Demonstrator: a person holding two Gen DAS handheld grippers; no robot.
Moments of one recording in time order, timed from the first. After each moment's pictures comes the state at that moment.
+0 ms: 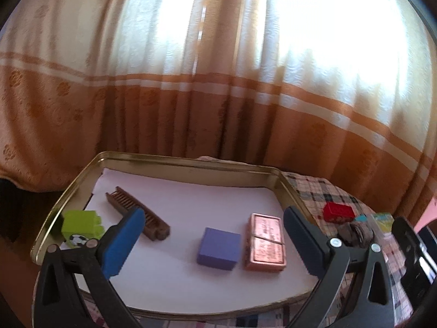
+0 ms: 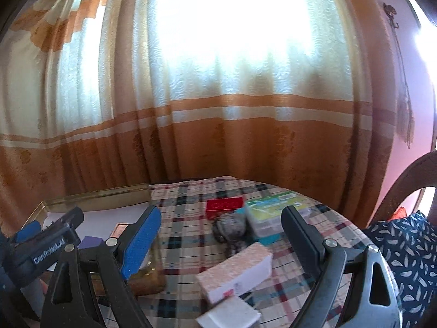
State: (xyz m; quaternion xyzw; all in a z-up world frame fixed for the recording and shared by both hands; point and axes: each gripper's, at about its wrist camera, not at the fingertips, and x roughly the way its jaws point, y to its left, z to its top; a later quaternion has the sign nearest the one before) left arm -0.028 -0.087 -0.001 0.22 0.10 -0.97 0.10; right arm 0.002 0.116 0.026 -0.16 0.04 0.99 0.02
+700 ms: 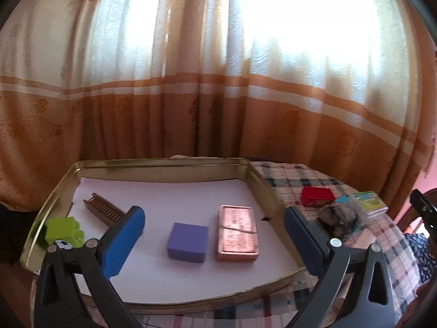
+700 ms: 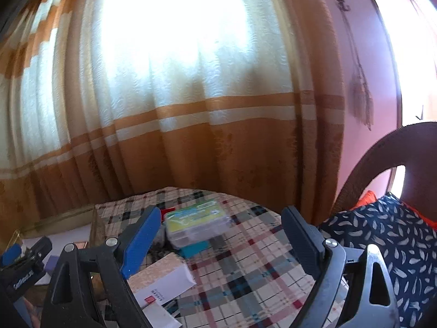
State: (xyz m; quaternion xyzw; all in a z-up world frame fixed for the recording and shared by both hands) left arm -0.024 -0.060 0.004 0.22 0.06 -0.97 0.04; right arm 0.015 0.194 0.028 -0.15 0.10 0.98 0.11
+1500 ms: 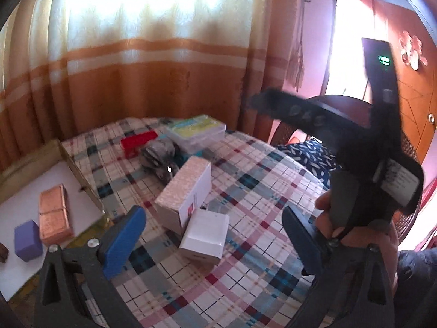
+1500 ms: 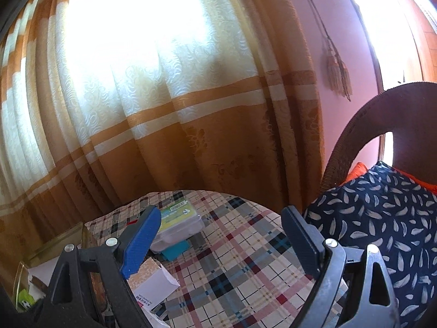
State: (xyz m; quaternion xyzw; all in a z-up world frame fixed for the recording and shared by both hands) left arm -0.009 0.048 -0.006 0.32 -0.04 -0.89 -0.33; right arm 0.019 0.226 0.020 -0.16 0.18 0.96 0.15
